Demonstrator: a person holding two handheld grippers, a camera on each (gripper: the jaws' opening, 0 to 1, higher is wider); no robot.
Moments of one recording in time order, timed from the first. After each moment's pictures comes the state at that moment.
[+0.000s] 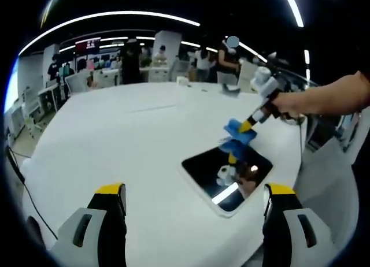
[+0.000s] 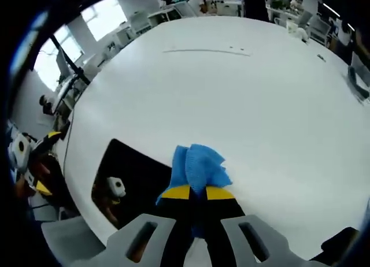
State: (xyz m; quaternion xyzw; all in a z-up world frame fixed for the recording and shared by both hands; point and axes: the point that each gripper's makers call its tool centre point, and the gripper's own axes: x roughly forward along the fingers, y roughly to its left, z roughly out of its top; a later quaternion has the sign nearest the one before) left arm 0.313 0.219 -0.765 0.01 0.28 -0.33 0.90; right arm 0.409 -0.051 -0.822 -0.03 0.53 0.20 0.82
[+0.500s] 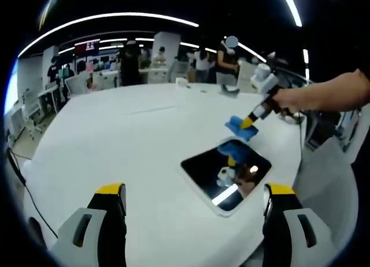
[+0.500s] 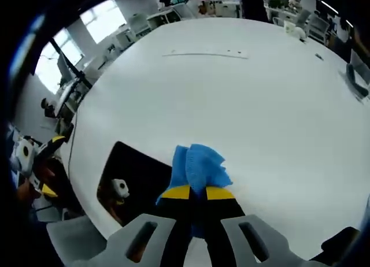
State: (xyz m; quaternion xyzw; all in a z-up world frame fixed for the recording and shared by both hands) left arm 0.310 0.219 -0.761 0.02 0.27 -0.33 0.90; right arm 0.406 -0.055 -0.814 -0.02 0.53 0.21 0.82
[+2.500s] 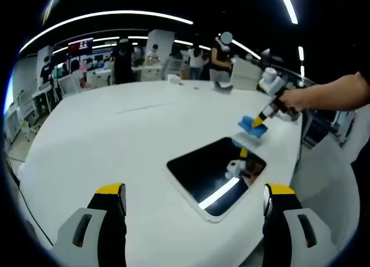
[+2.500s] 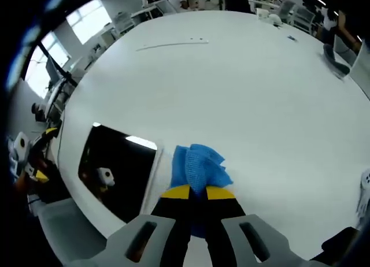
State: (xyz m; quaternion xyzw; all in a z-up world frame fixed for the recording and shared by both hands) left arm 0.307 0.191 -0.770 0.02 0.28 -0.35 0.89; right arm 0.373 -0.147 -0.827 -0.02 0.56 0.16 0.82
